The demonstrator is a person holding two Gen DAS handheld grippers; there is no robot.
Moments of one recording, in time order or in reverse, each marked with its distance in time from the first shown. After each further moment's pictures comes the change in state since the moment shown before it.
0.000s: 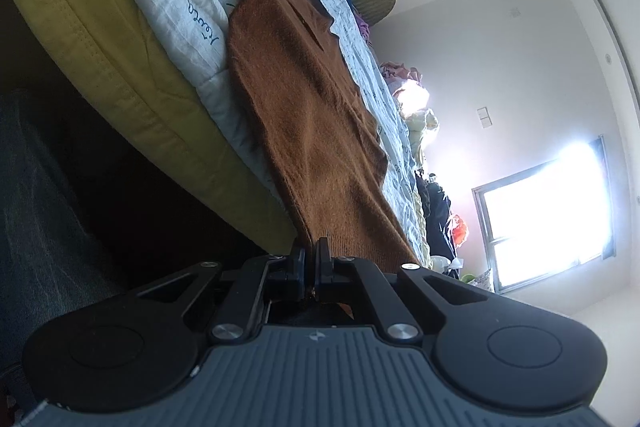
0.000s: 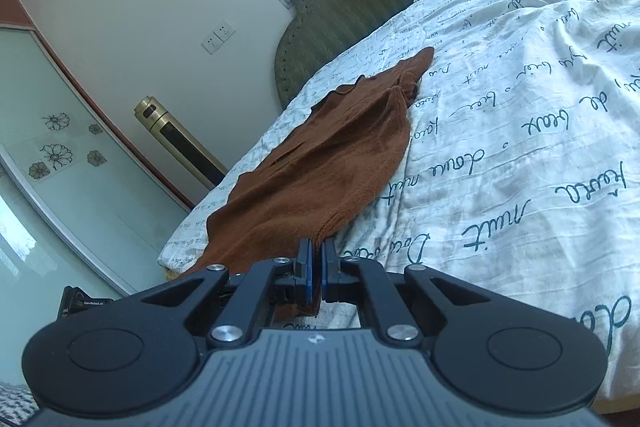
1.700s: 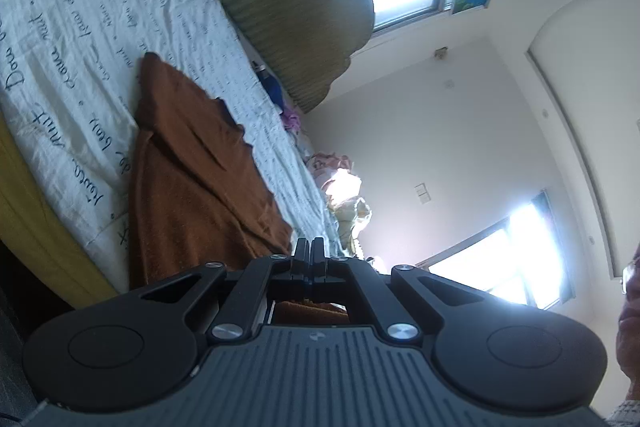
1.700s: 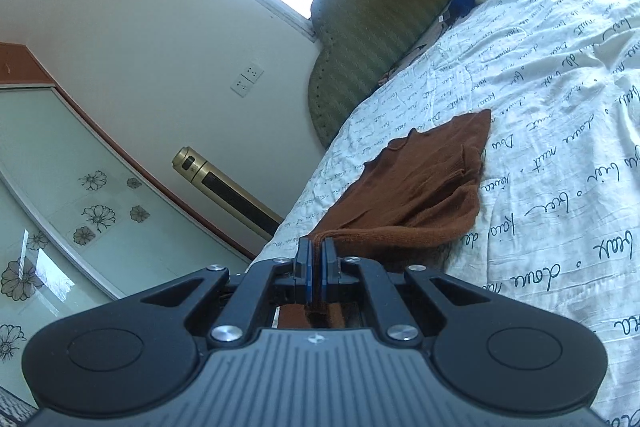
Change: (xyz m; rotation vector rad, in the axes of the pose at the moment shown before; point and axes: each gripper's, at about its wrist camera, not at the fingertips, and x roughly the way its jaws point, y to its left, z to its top) left arm -0.037 -0.070 0.050 0.030 -0.262 -0.162; right arm 0.016 0.030 0.099 0.138 -0.015 0.104
